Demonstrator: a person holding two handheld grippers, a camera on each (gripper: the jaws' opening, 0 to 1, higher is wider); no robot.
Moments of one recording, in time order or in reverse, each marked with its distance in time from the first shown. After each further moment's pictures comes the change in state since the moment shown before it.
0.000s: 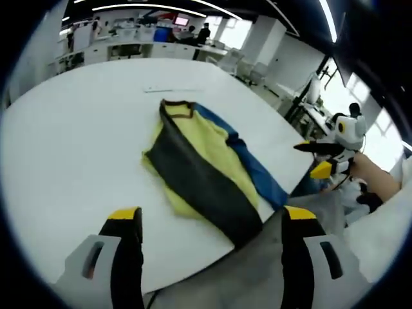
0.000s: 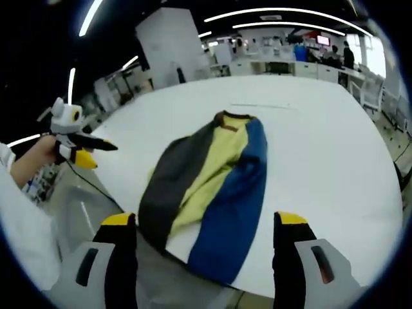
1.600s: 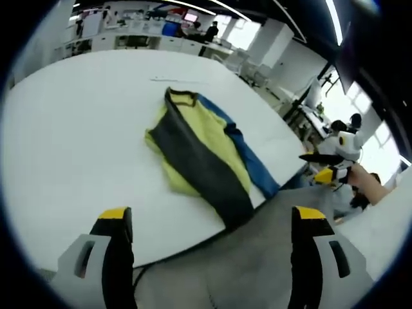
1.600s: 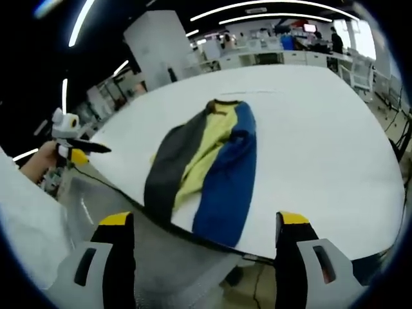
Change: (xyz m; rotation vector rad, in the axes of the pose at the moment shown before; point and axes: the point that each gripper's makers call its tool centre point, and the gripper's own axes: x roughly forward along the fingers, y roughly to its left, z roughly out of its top) left arm -0.021 -0.006 -0.033 -0.078 0.021 -0.017; right arm -0.036 0.002 -0.046 0.090 0.022 -0.008
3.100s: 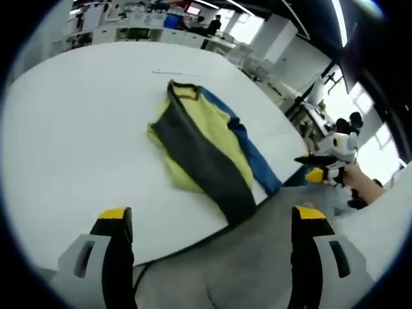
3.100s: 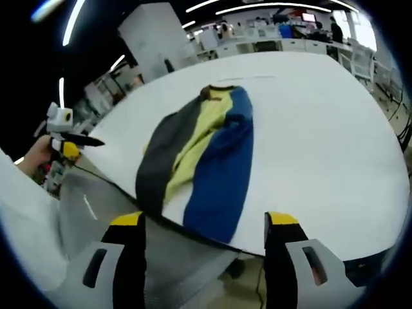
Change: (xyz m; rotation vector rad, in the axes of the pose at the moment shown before) left arm 0.003 0.011 -0.001 -0.029 0.046 0.002; right arm 0.022 -0.019 -0.019 0.028 0.075 0.005
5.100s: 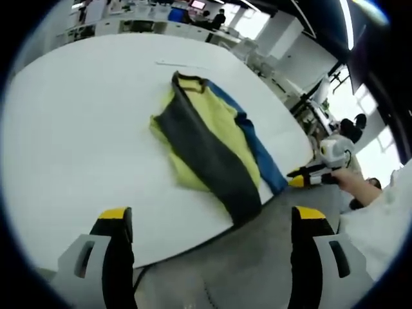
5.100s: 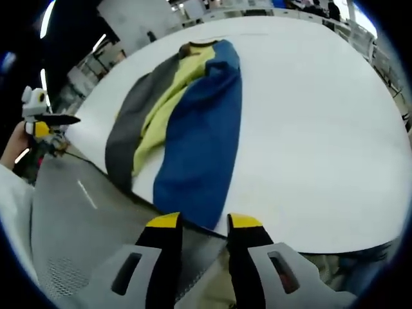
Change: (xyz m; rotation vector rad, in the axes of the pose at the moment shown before) left arm 0.014 0.007 -0.003 -0.023 0.040 0.006; right arm 0.041 -0.023 -0.052 0.052 0.220 -0.055
